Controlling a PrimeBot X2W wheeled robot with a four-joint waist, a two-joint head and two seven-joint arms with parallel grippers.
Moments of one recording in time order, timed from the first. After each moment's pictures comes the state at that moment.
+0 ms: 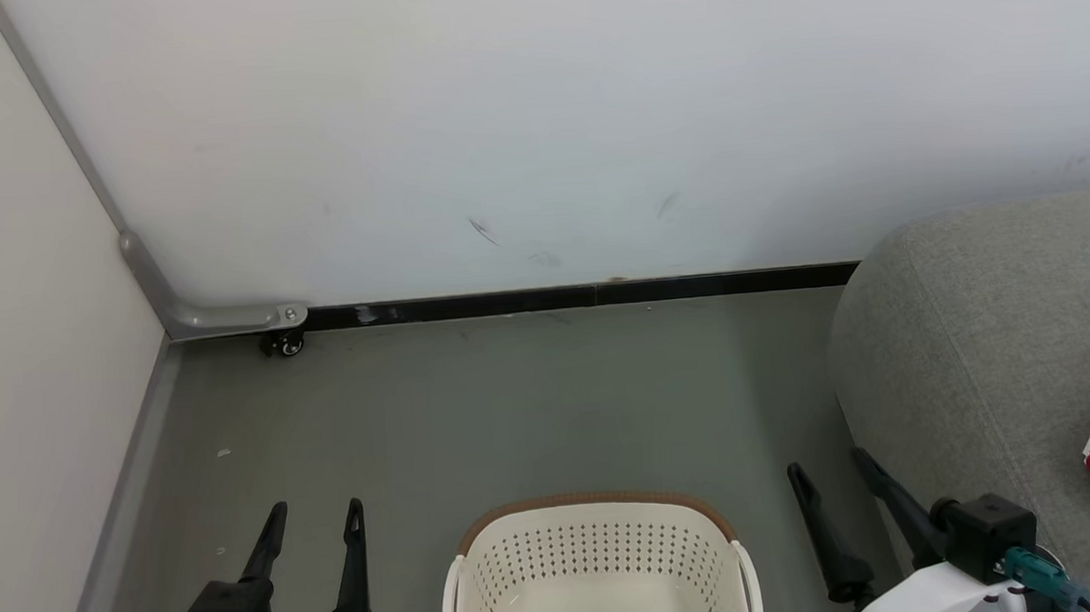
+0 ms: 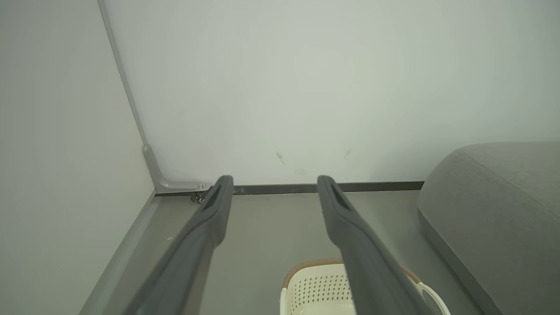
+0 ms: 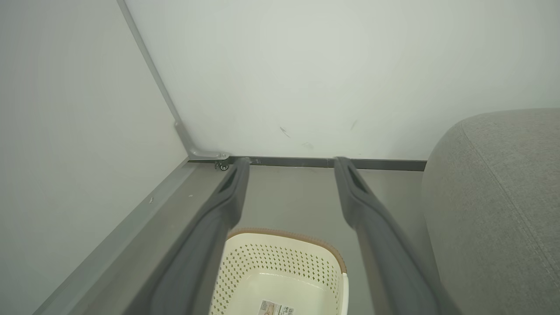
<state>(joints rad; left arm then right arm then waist) -0.02 0.30 -0.43 0.19 -0.44 0.33 -0.25 0.05 -0.05 0.08 0.25 0.19 0.12 -0.06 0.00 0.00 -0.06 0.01</state>
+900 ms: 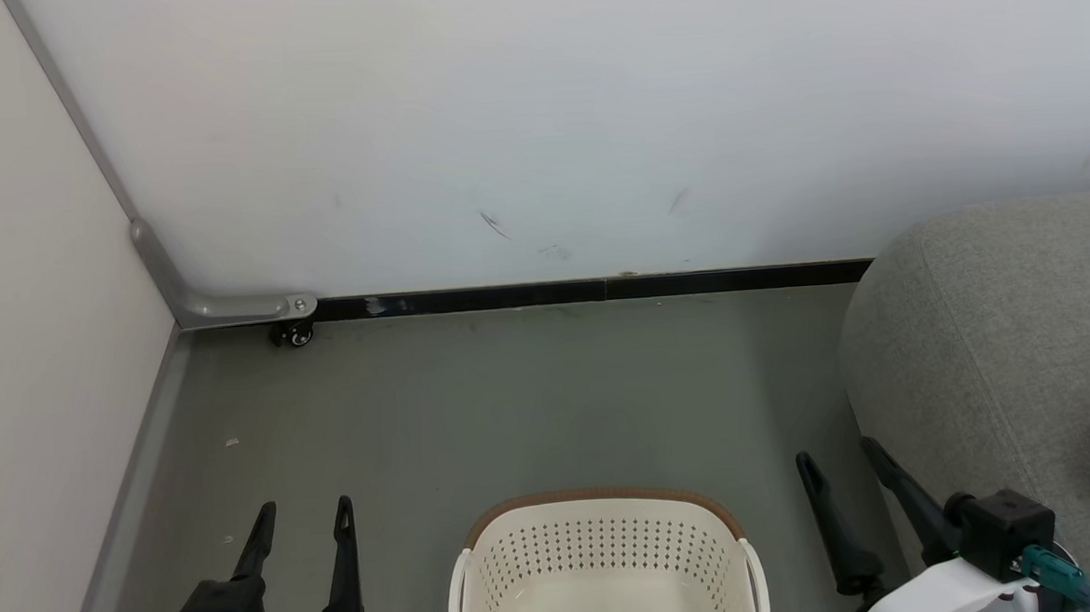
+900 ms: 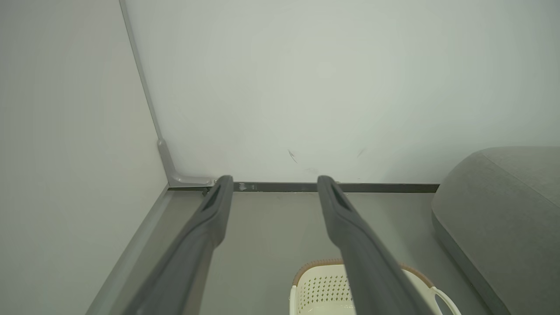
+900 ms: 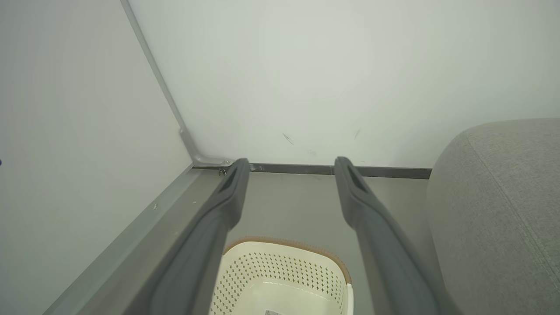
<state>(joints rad) -0.02 0.29 -0.41 0.20 -0.43 0.34 -0.25 0.06 -0.05 0.07 0.19 0.20 0.12 -0.05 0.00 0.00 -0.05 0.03</state>
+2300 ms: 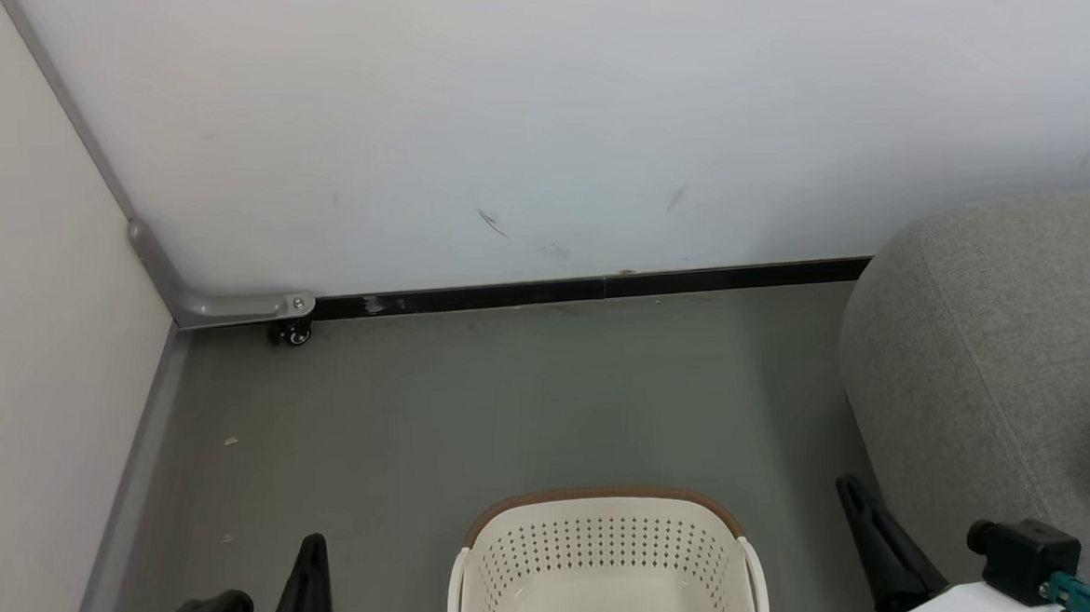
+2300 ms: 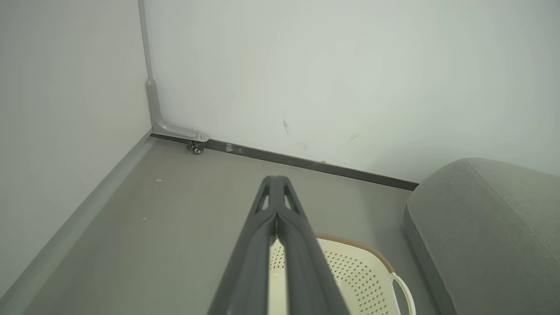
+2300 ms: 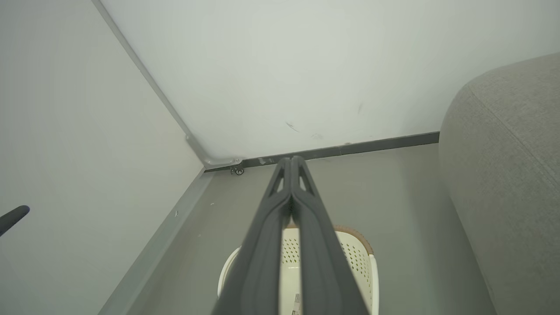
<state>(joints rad) 0.02 0.23 -0.38 0.23 -0.57 0.31 -0.21 0.11 -0.04 0.07 0.21 0.34 0.12 -0.05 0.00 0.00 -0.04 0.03</state>
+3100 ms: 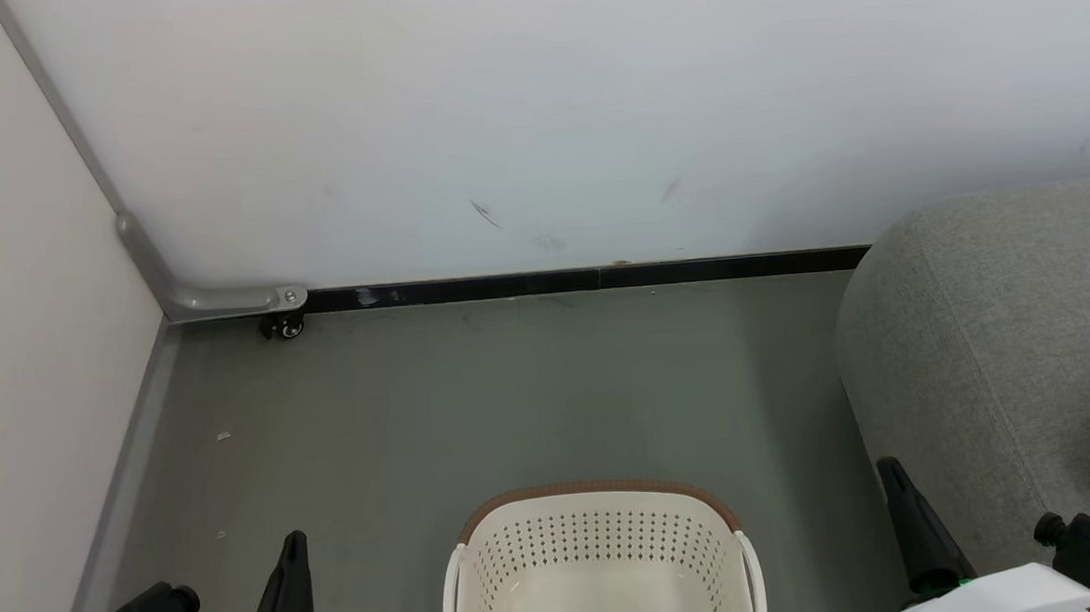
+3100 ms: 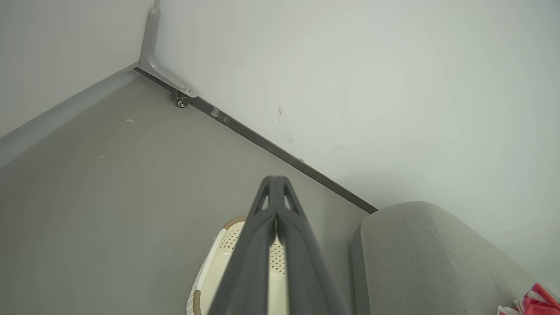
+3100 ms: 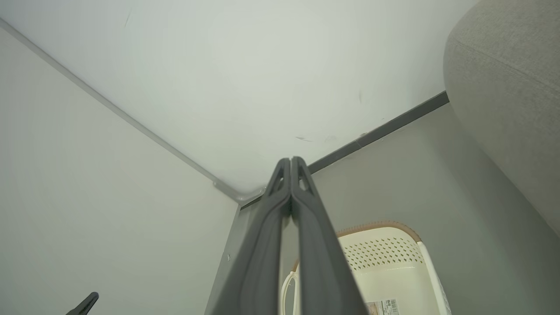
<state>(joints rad) 0.02 0.18 -0.25 0.22 -0.88 0.19 -0.13 0.10 -0.05 0.03 0.20 0.74 0.12 -0.02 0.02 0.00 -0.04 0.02</state>
